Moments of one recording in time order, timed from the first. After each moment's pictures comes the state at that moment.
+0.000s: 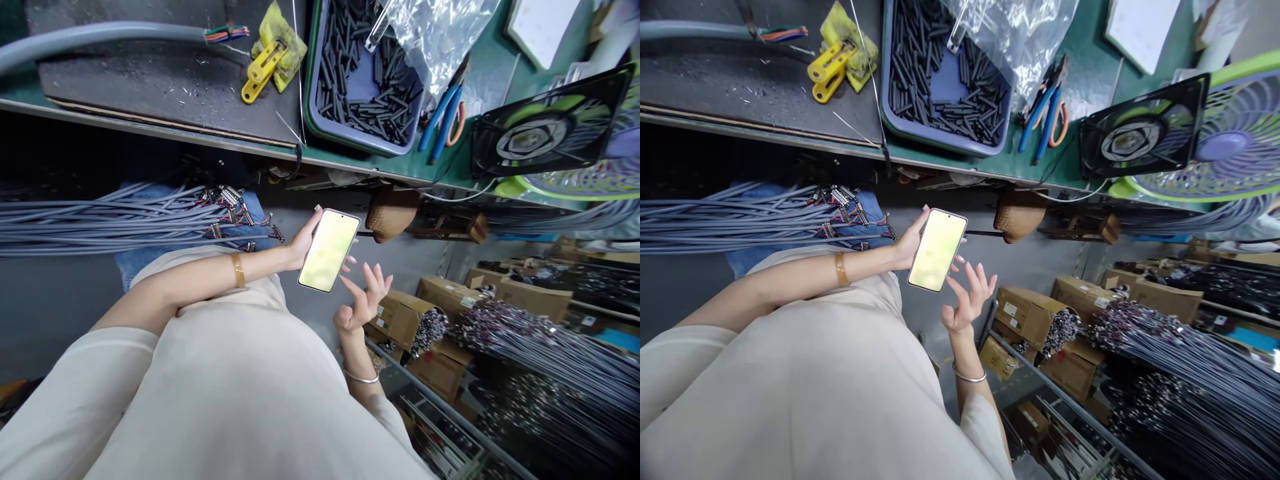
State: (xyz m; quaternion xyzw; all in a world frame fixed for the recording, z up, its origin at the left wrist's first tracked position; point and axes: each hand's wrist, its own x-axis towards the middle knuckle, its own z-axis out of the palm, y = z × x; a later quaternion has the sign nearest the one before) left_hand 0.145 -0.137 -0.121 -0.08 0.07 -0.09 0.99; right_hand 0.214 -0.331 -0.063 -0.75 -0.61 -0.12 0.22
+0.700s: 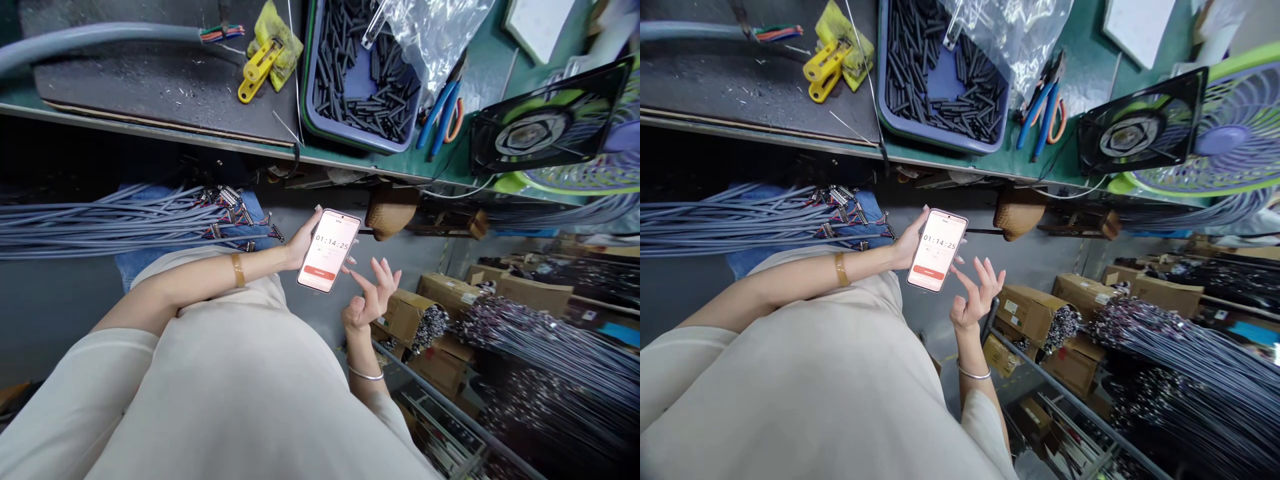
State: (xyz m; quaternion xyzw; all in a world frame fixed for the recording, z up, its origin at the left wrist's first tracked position) left_hand 0.145 -0.140 -0.122 -0.10 0.04 -0.04 0.99; right_hand 0.224 -0.325 -0.056 -0.76 -0.59 -0.14 0.23
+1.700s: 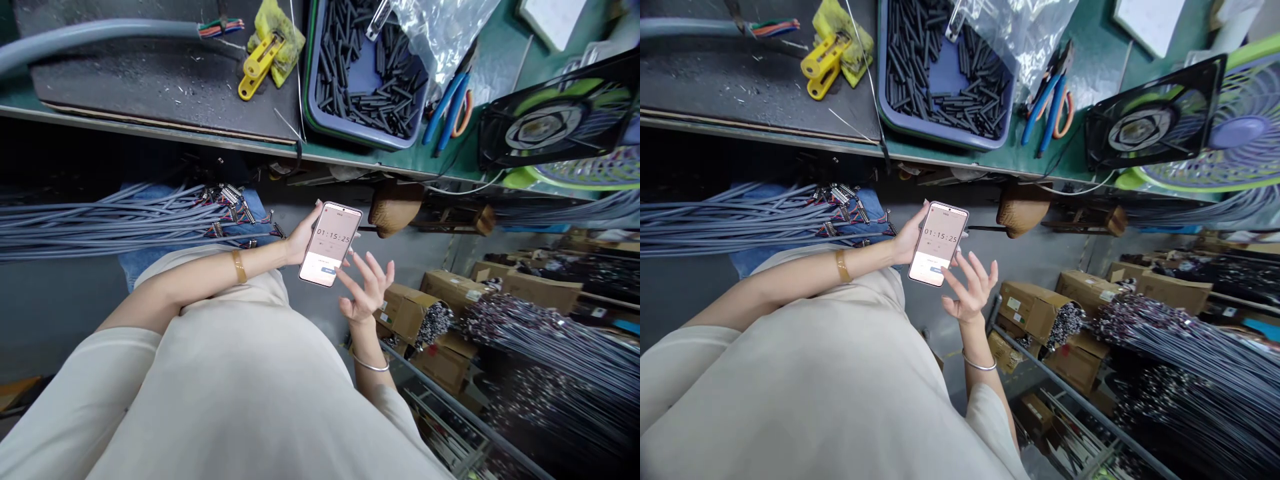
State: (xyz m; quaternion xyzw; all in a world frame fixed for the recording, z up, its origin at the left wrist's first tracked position) left_hand 0.144 -0.130 -0.120 -0.09 0.07 -0.06 0.99; right_hand 0.235 -0.318 -0.058 -0.71 -0.68 -0.14 0.16
